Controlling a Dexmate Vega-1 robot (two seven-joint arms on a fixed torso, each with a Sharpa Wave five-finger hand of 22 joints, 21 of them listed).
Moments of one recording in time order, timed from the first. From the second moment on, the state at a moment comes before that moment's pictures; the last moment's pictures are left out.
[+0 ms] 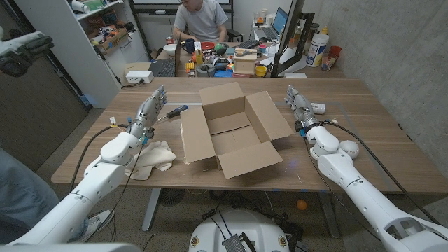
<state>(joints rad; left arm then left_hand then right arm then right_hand) 1.10 0.69 0.12 -1.55 -0.57 -0.24 -0.05 0.34 -0.06 0.35 0.09 0.28 -0.12 0.07 0.19 0.18 -0.06 0.01 0.19 0.18 -0.10 0.02 0.18 0.18 -0.09 -0.04 0.20 0.18 -0.91 -0.42 -0.30 -1.41 0.53 0.25 -0.07 0.35 0.12 0.31 -0.07 0.17 0.08 0.12 0.20 0.18 0.03 0.11 0.22 0.17 -0.01 0.07 0.19 0.17 0.12 -0.02 0.23 0.18</state>
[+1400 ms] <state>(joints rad) 1.44 1.00 -0.14 -1.65 -0.26 -0.44 -0.09 0.43 -0.03 0.38 0.04 0.29 -0.10 0.05 0.20 0.18 -0.03 -0.02 0.21 0.18 -0.07 0.02 0.19 0.18 -0.08 0.00 0.20 0.18 -0.99 -0.42 -0.31 -1.55 0.44 0.21 -0.26 0.36 0.12 0.30 -0.08 0.17 0.09 0.11 0.20 0.18 0.04 0.11 0.22 0.18 0.00 0.07 0.19 0.18 0.13 -0.02 0.23 0.18</state>
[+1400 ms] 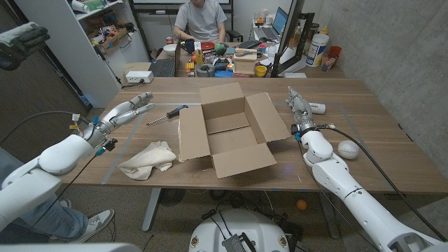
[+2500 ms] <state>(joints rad) 1.64 0.99 -0.40 -1.86 0.00 -0.28 -0.21 0.55 -0.03 0.39 -0.04 0.29 -0.10 0.03 0.20 0.19 0.01 0.02 0.22 0.19 -0.02 0.07 0.20 0.18 0.00 0.20 0.22 0.18 -1.05 -0.50 -0.22 -1.66 0.43 0.22 -0.32 0.35 0.11 0.30 -0.09 0.17 0.10 0.10 0.20 0.18 0.06 0.11 0.22 0.18 0.03 0.06 0.19 0.18 0.15 -0.01 0.22 0.18</state>
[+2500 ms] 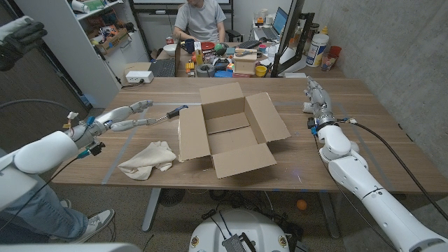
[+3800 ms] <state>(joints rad) 1.74 0.85 -0.54 -2.14 0.53 -0.14 -0.43 0.57 -0.05 0.37 -0.05 0.29 -0.05 -0.04 0.22 0.19 0.01 -0.01 0.21 0.20 0.08 0.08 0.21 0.18 0.18 0.21 0.27 0.19 -1.00 -0.47 -0.22 -1.63 0.43 0.24 -0.33 0.35 0.11 0.29 -0.09 0.17 0.11 0.10 0.20 0.18 0.08 0.12 0.22 0.18 0.03 0.07 0.19 0.18 0.15 -0.01 0.22 0.18</state>
